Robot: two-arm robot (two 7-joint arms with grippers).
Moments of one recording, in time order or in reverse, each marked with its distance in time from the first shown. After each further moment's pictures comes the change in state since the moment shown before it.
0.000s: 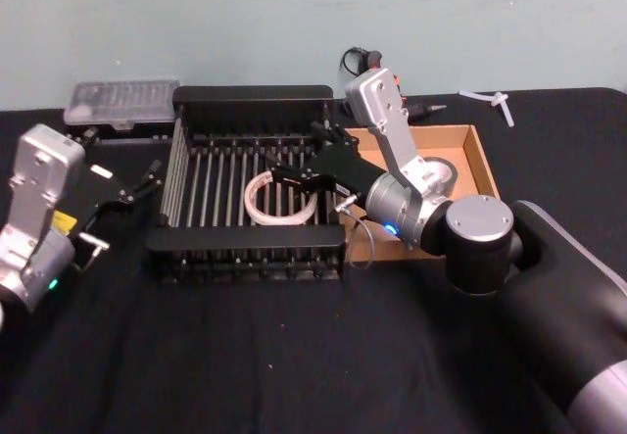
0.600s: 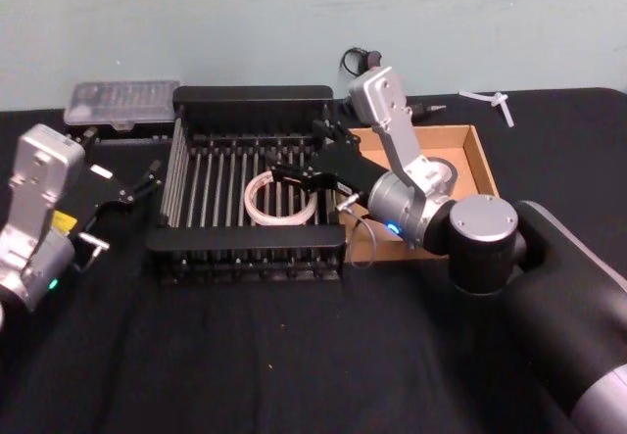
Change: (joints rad) left arm 0.000 0.000 0.000 0.000 0.000 0.000 0.000; right arm -0.009 0.003 0.011 -0.015 0.003 0.000 0.011
